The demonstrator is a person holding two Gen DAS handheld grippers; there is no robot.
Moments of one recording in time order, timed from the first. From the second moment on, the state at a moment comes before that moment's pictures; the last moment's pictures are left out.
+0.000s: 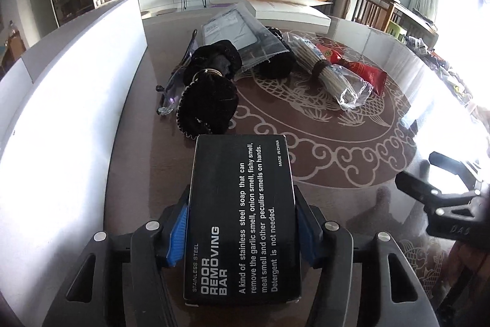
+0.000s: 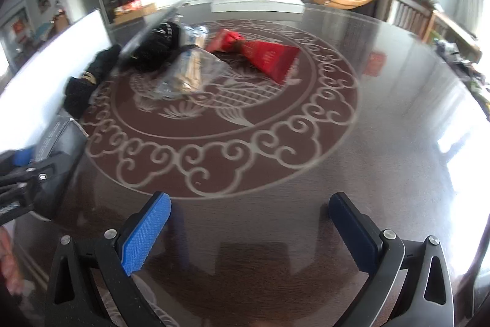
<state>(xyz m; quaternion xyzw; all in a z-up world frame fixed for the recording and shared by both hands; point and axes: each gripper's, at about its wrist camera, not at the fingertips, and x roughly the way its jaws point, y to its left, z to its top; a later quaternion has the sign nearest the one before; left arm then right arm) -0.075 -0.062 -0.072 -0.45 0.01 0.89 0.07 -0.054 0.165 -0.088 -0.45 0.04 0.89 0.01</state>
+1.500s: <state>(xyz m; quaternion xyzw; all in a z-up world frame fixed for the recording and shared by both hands) 0.038 -0.313 0.012 -0.42 -0.09 0.89 -0.15 -0.081 -0.176 0.026 -0.45 0.07 0.81 -0.36</state>
